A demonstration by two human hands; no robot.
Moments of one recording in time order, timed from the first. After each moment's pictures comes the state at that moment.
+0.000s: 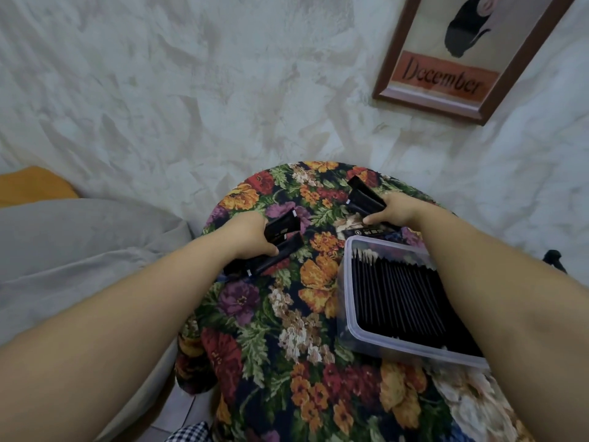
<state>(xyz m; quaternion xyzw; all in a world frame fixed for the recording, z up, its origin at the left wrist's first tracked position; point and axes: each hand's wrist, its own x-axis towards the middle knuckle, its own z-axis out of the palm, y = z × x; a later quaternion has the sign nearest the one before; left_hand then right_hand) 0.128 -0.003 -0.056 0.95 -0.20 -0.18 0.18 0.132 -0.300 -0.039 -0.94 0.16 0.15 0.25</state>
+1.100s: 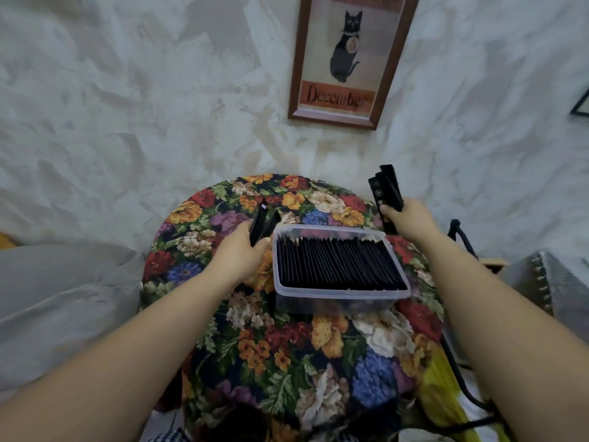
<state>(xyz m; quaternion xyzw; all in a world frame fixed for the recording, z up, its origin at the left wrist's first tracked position) 0.016 -0.051 -0.030 0.87 -0.19 -0.10 0.44 -0.046 -0.341 0.007 -0.89 0.28 -0.16 0.32</state>
